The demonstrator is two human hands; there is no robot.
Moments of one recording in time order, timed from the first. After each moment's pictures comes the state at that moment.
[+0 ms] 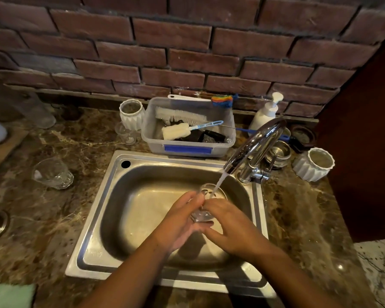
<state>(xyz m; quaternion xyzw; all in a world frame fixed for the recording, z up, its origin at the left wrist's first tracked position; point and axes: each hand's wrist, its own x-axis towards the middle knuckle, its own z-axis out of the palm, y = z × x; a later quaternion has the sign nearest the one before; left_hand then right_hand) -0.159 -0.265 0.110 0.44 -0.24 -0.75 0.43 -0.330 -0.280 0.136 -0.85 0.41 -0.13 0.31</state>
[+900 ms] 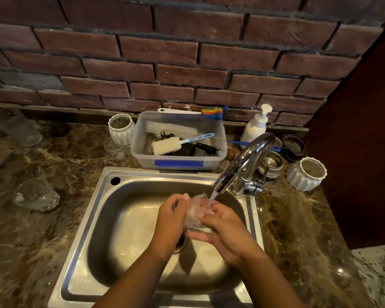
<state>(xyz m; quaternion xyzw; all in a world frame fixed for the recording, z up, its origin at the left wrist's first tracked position) -0.169 -0.301 0.114 0.61 -0.34 -0.53 0.48 -0.311 -0.303 0.153 -0.27 0.43 -0.33 0.80</state>
